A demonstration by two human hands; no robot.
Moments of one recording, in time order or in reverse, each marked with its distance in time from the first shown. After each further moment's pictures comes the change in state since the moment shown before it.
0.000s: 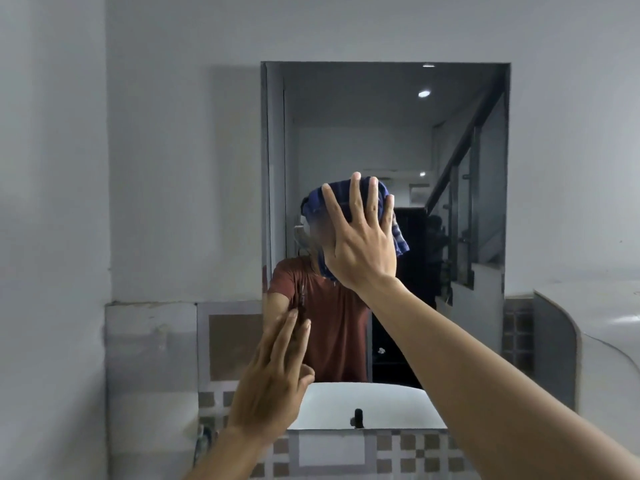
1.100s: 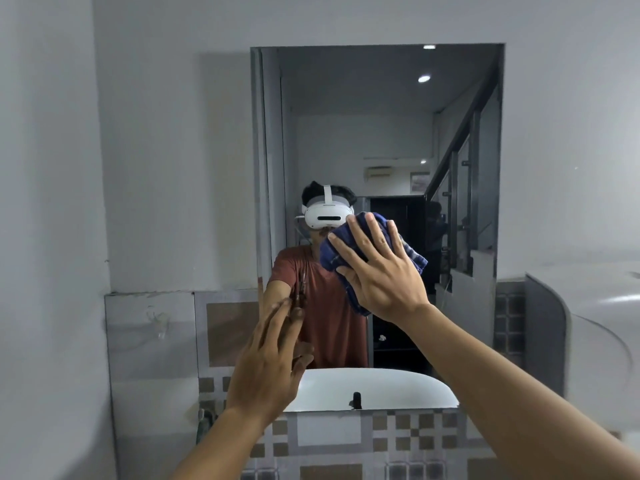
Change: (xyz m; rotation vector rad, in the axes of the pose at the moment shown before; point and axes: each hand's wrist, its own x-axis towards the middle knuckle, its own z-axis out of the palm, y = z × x) left_hand -0.001 0.000 -0.004 0.014 -0.020 -0.086; right_hand -0.071 0.051 0.004 -0.096 -0.063 -0.301
